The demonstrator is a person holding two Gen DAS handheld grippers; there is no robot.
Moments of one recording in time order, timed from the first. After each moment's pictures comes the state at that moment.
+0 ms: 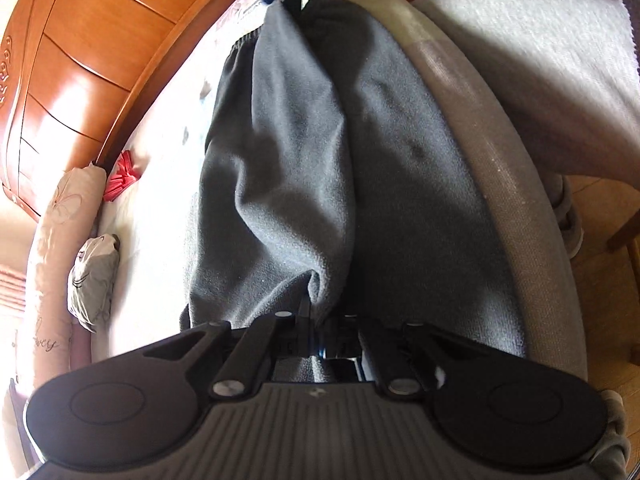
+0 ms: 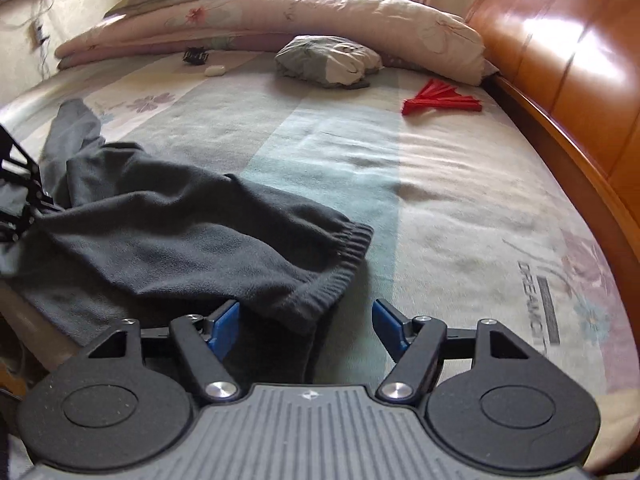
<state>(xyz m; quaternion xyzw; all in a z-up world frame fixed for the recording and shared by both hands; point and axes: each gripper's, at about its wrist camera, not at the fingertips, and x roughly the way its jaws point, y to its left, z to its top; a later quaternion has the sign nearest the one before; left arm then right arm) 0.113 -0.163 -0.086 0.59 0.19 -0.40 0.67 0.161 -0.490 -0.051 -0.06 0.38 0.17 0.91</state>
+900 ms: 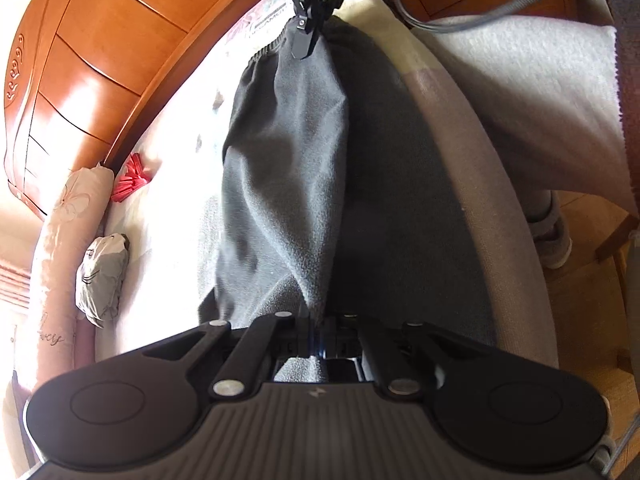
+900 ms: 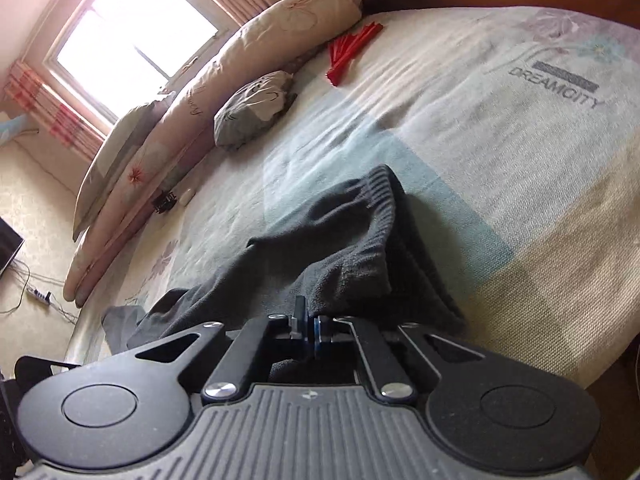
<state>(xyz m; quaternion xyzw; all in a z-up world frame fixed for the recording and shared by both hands) 0.114 -0.157 -0.054 0.58 0.20 -0.41 0.67 0.152 -0.483 -0.085 0.31 0.36 0.12 0.87</state>
